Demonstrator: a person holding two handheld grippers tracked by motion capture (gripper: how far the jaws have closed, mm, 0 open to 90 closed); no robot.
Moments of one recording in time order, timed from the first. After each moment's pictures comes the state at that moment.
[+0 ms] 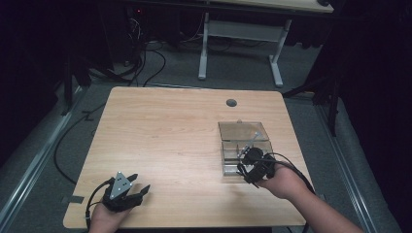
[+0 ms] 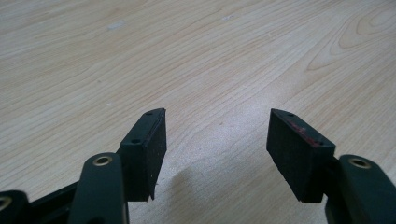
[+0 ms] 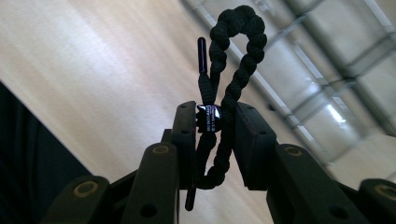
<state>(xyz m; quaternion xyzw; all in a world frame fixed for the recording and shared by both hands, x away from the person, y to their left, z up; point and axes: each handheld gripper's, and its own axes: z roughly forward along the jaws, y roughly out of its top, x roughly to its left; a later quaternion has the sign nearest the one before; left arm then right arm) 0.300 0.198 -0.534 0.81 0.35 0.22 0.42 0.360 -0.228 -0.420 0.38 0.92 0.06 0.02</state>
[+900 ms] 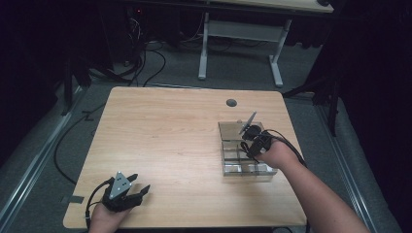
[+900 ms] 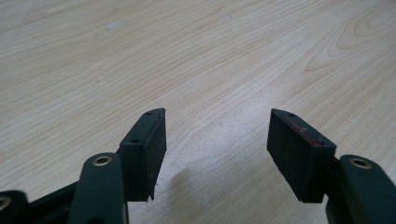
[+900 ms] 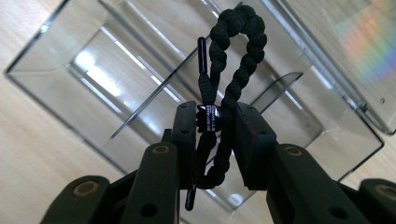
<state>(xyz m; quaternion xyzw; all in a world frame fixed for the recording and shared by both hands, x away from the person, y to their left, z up) 0.301 0.198 -0.534 0.81 0.35 0.21 0.42 0.448 -0.245 -0.441 0.40 0.92 0.03 0.04</state>
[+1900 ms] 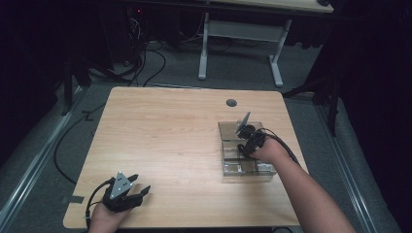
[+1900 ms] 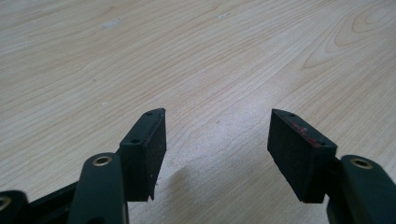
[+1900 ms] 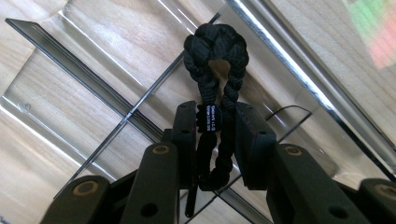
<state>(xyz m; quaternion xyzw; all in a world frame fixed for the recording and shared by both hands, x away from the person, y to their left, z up) 0.301 0.198 -0.534 0.81 0.35 0.21 0.42 0.477 -0.242 -0.478 0.43 0.90 0.00 0.01</state>
